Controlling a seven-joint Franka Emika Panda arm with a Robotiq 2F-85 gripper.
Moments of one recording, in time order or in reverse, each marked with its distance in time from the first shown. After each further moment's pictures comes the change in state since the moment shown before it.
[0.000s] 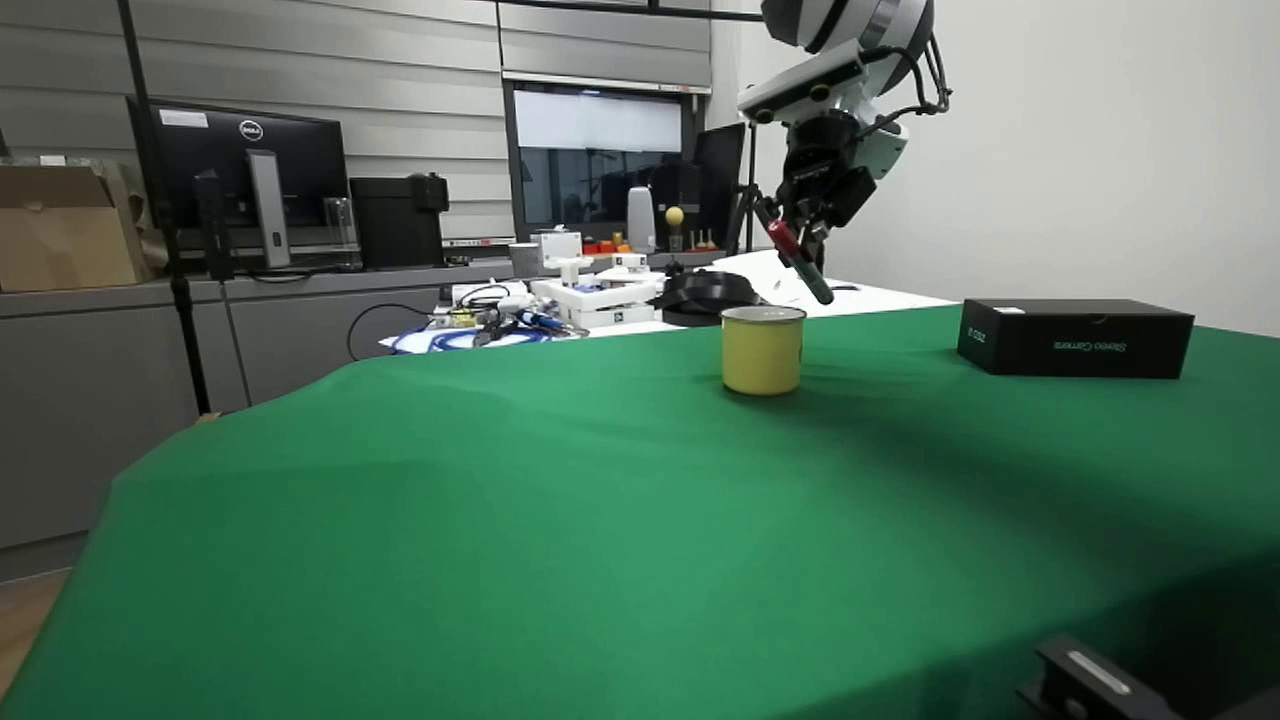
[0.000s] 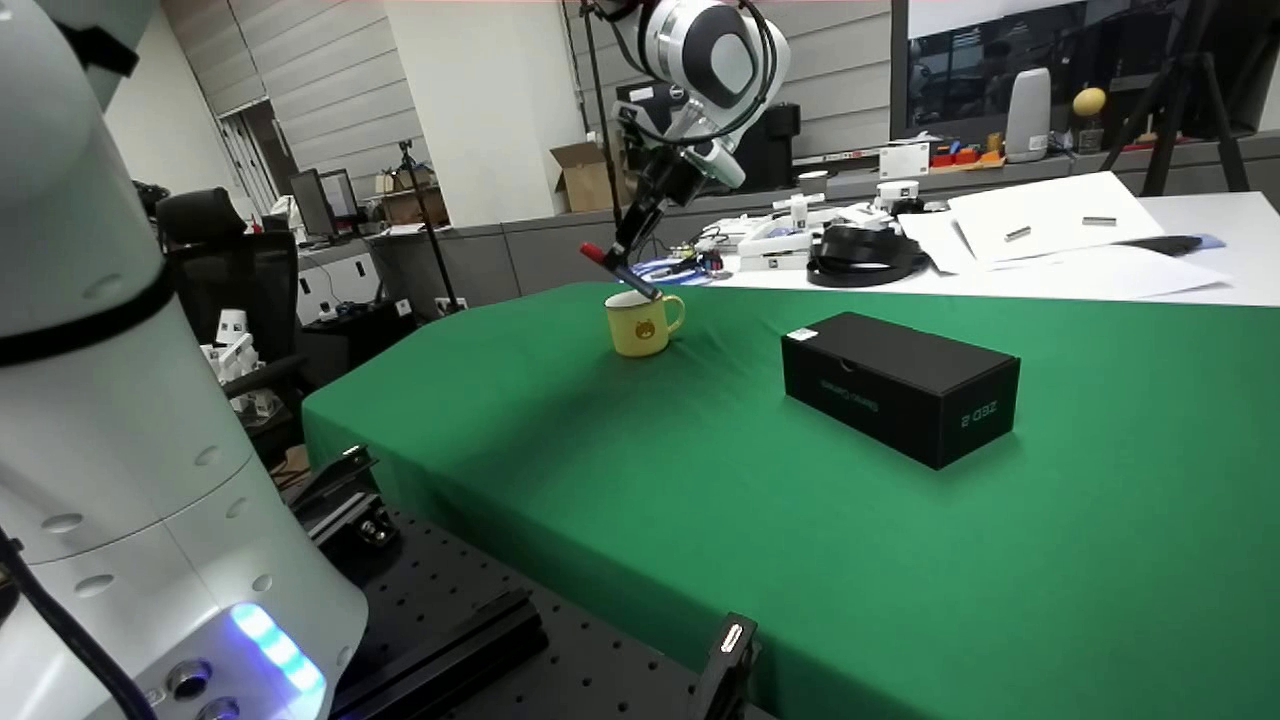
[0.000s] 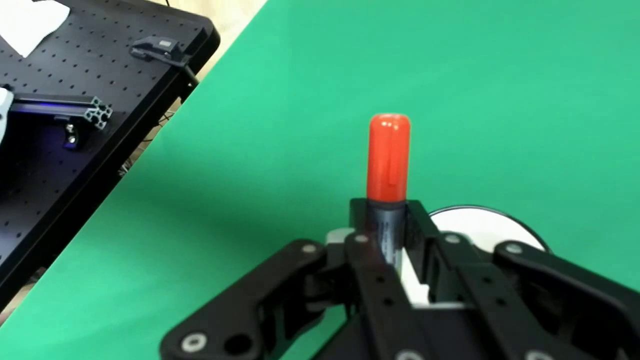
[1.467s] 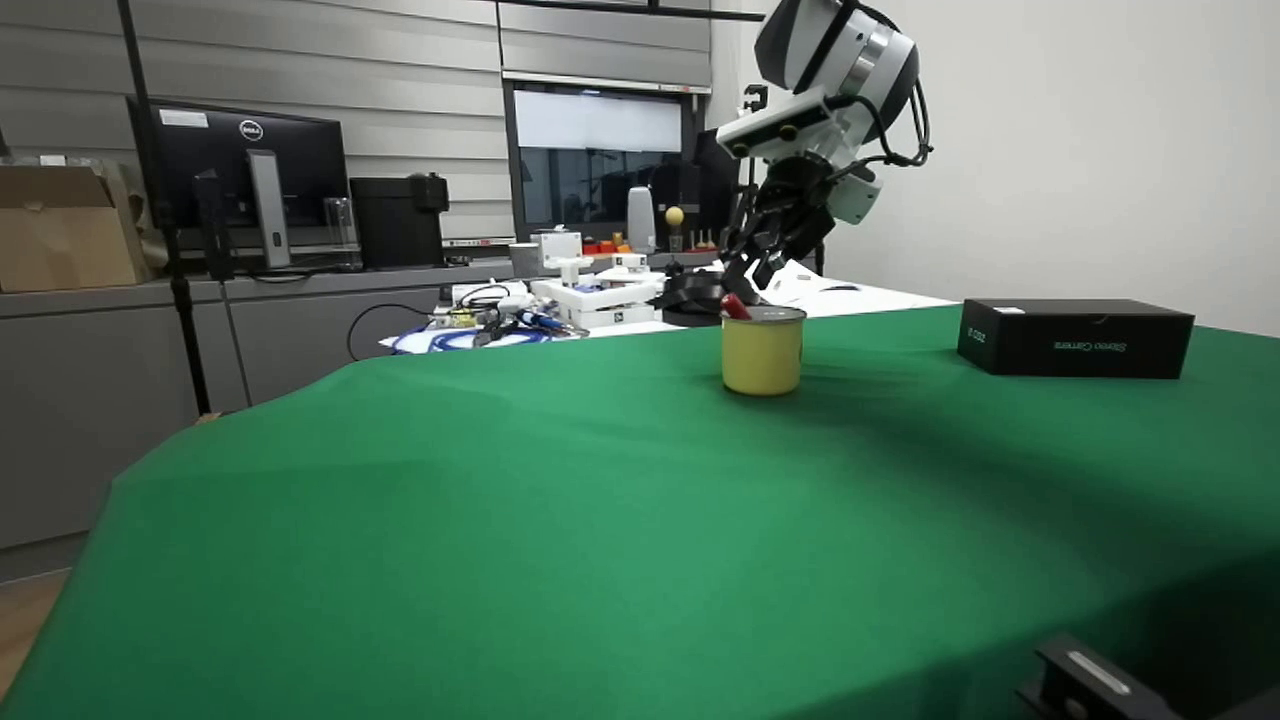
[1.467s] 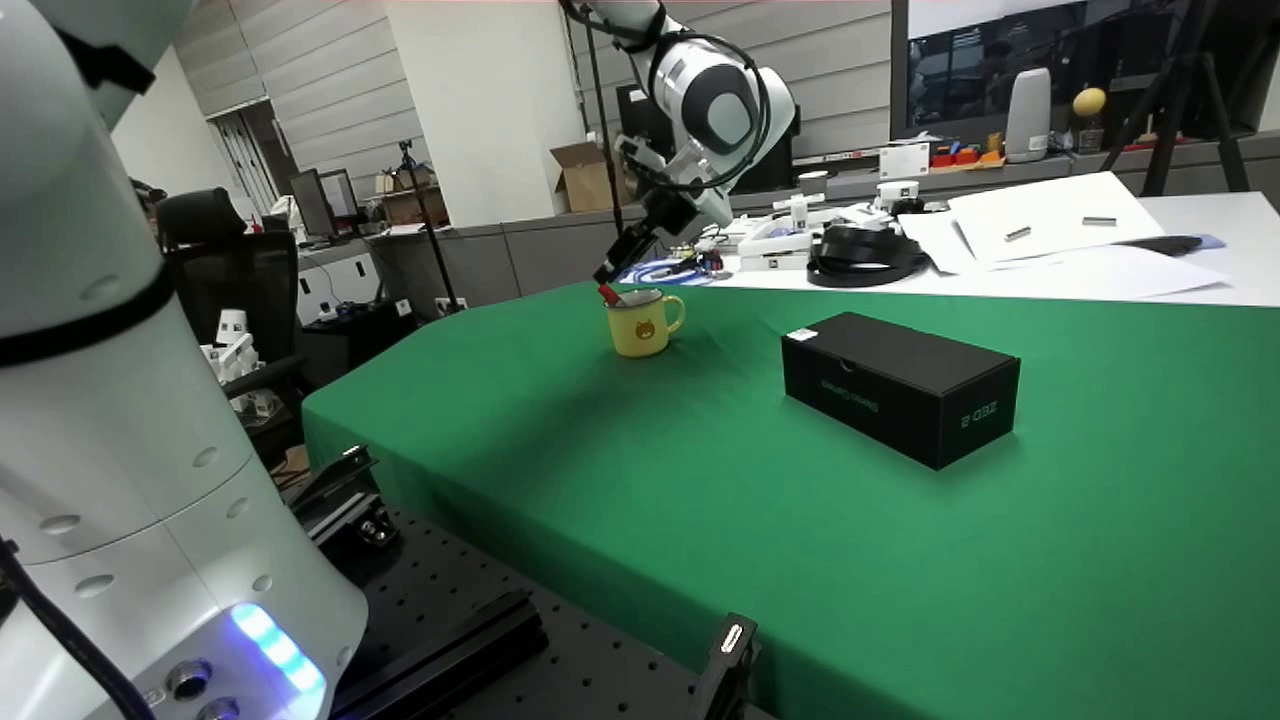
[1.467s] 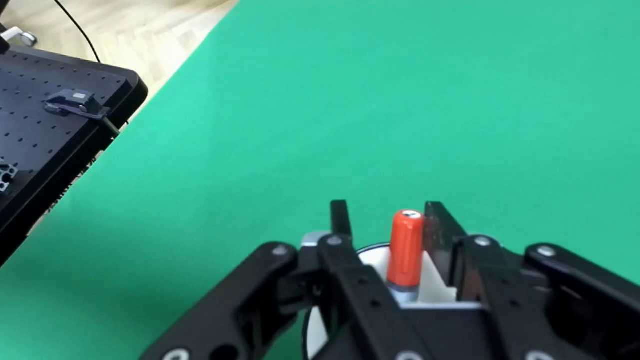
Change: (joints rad) arm -0.016 0.102 0.033 0.042 0.171 0.055 0.012
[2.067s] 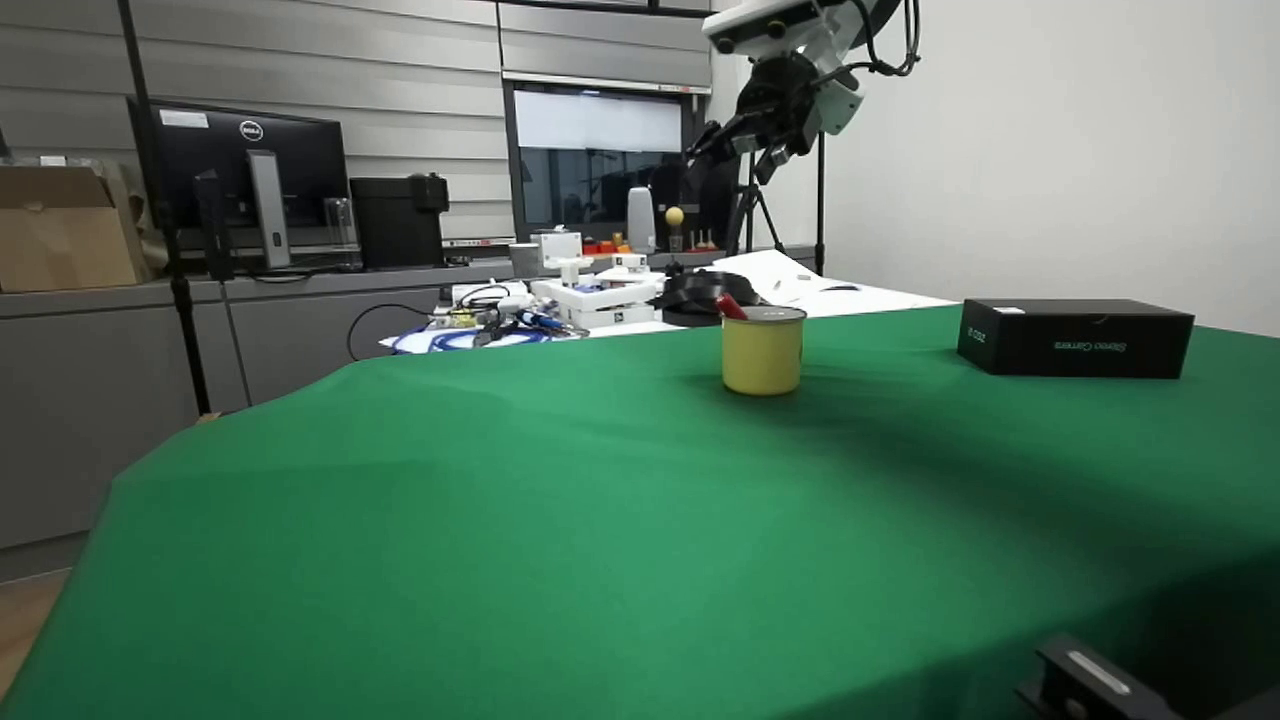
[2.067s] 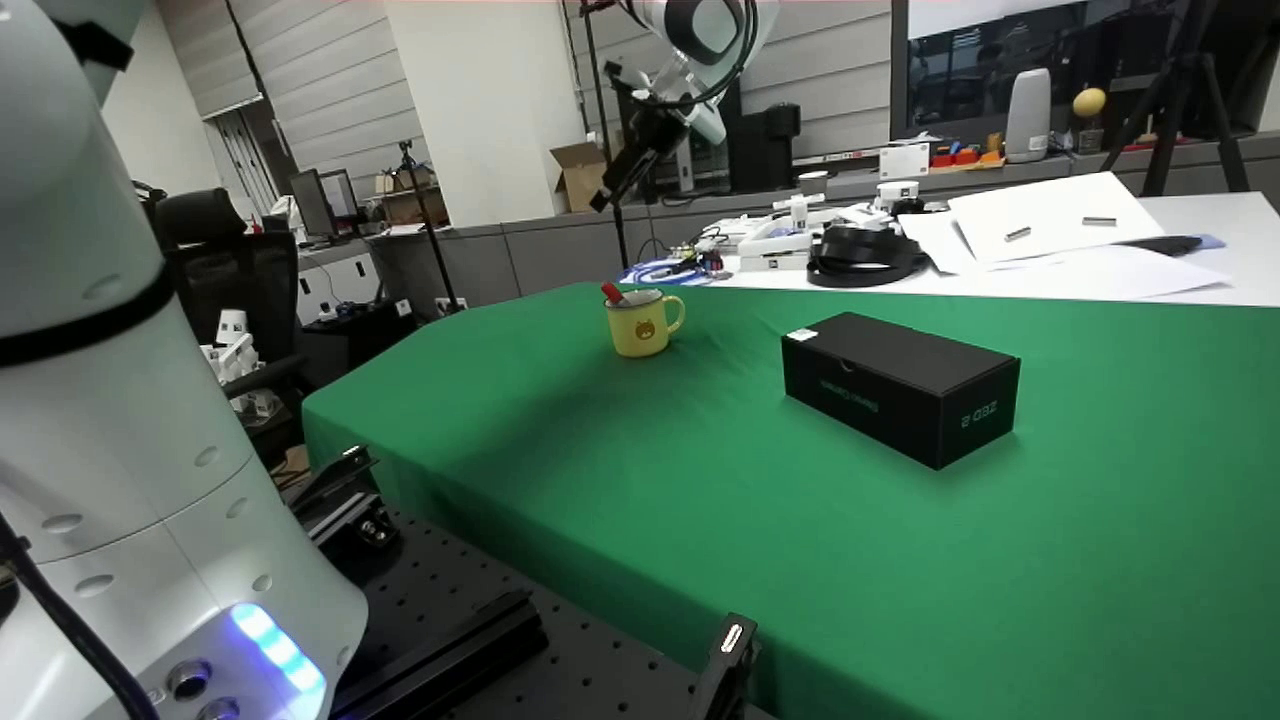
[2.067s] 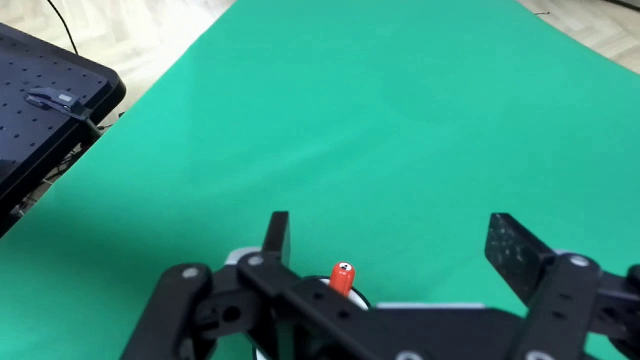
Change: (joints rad) arm 0.014 -0.140 0.006 0.042 -0.008 -0.020 -0.006
